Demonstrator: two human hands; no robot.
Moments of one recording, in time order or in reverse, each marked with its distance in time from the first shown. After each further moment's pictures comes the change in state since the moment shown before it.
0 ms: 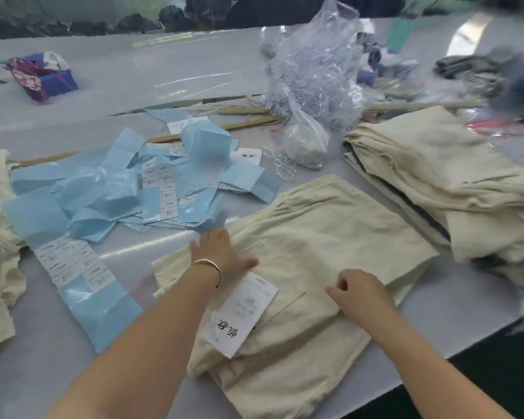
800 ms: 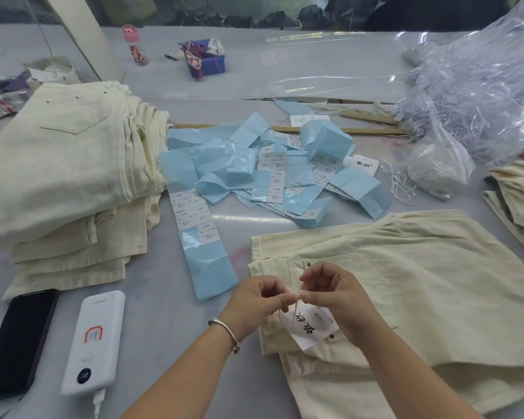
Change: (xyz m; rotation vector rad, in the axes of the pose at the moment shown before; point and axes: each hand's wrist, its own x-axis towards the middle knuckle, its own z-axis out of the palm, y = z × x) left_hand -0.143 -0.074 0.013 -1.417 0.052 0.006; right_hand -0.007 -0.134 0.067 1.089 -0.656 -0.478
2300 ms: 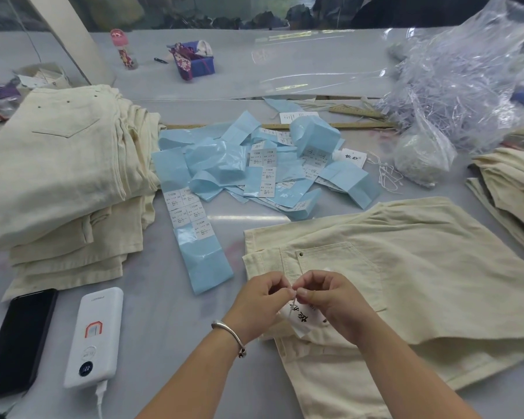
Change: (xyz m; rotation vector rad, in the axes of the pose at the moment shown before) left_hand -0.020 0.007 0.021 0.201 0.040 0.008; right_hand -0.019 0.011 -0.004 0.102 -0.055 0.179
